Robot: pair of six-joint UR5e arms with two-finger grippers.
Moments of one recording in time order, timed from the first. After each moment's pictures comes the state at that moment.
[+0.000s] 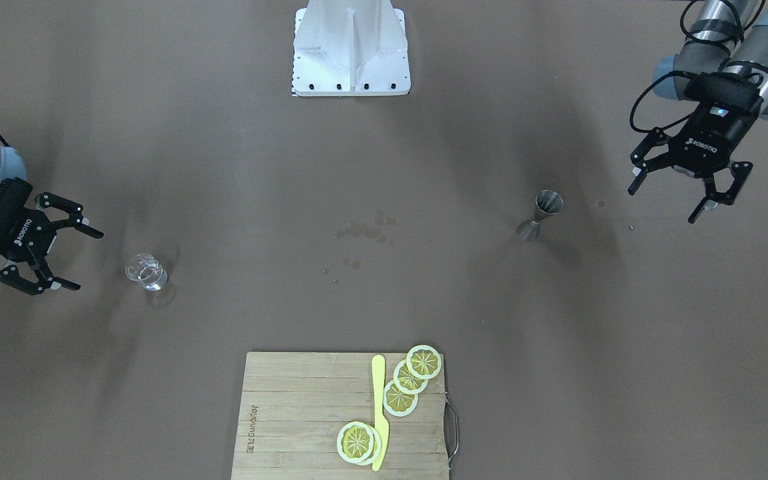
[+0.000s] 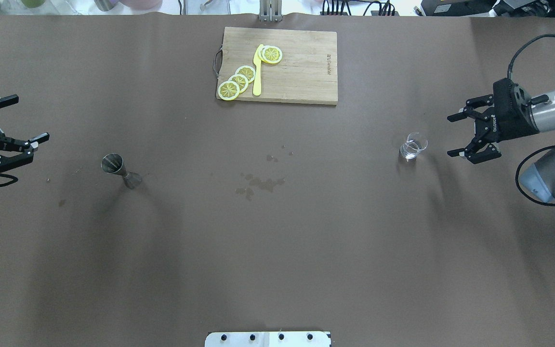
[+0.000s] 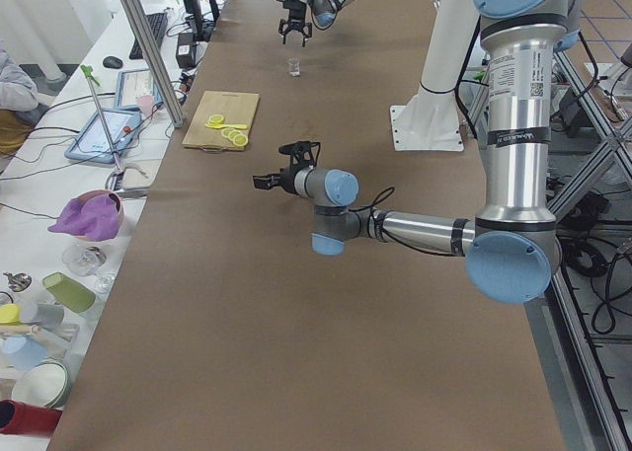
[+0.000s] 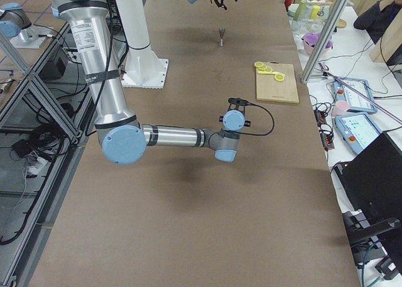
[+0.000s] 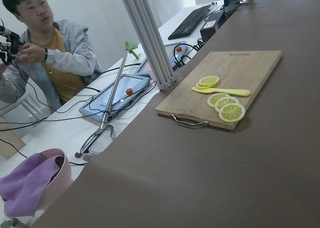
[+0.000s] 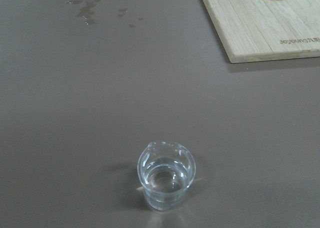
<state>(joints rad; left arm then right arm) -0.82 -1.42 -1.70 -3.21 -1.59 -0.21 1.02 -1.33 1.18 -0.07 2.44 -0.07</state>
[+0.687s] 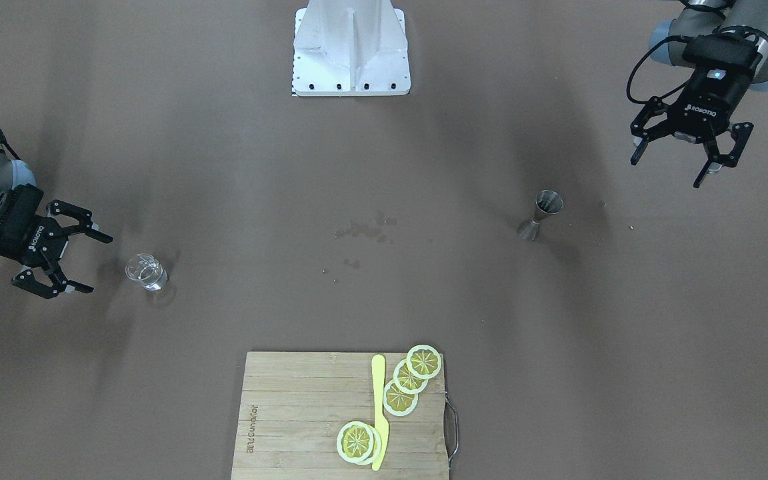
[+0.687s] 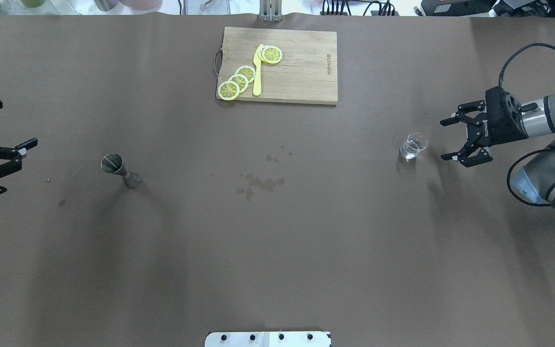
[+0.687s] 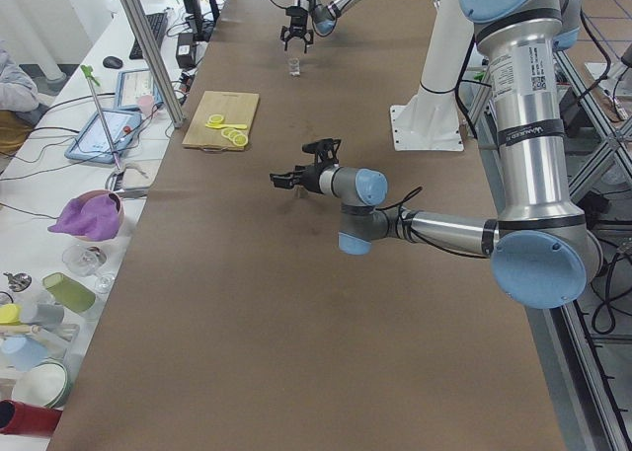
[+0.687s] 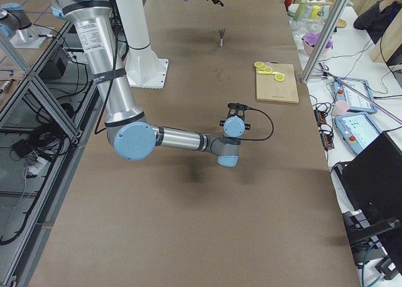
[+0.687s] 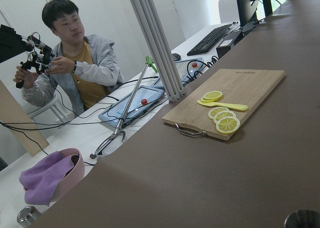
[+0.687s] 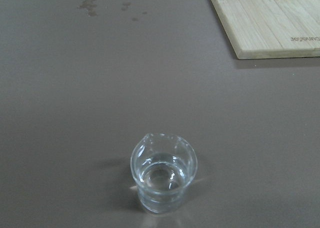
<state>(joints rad) -0.78 -1.37 -1.76 -3.24 -1.52 -0.21 0.99 -1.26 1.04 0.05 2.42 -0.06</state>
